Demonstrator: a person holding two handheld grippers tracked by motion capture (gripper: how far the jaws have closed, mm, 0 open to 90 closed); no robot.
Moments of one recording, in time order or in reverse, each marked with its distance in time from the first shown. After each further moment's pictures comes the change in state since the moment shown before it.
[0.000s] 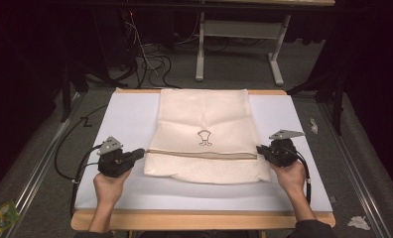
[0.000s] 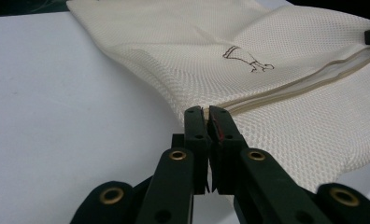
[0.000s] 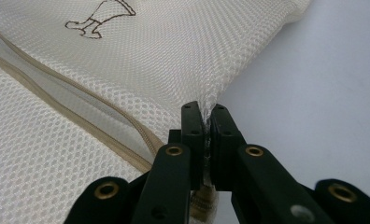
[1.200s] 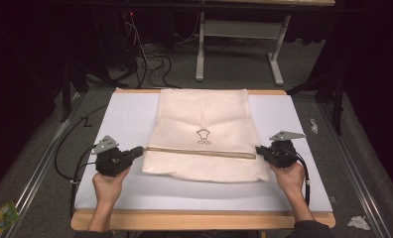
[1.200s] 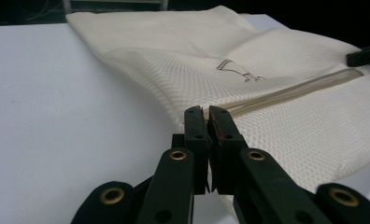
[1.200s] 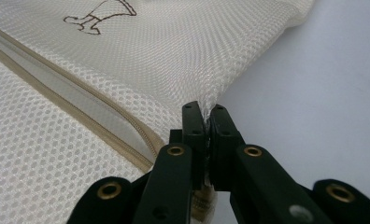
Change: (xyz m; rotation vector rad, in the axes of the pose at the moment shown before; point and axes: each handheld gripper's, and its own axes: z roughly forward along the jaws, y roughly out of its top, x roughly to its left) left arm 0.006 0.001 -0.005 -0.060 -0.037 -0.048; right arm -0.001 -0.004 0.003 -0.030 0.016 0.016
